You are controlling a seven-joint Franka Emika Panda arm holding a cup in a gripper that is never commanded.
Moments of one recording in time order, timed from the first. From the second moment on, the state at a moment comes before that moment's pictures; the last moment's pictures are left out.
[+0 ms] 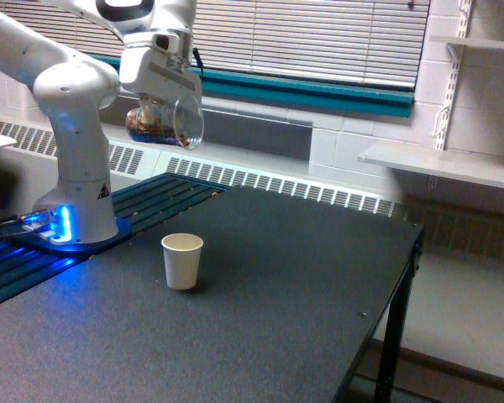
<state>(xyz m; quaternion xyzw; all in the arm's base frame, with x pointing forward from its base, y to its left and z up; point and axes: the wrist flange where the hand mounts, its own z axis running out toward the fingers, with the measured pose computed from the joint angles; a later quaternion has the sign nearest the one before) 0.251 -0.042 0.407 0.90 -0.40 0.14 0.12</state>
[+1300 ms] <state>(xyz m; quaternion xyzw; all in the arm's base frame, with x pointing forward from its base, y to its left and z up) 0.251 -0.043 0.379 0.91 -0.37 0.09 0.15</state>
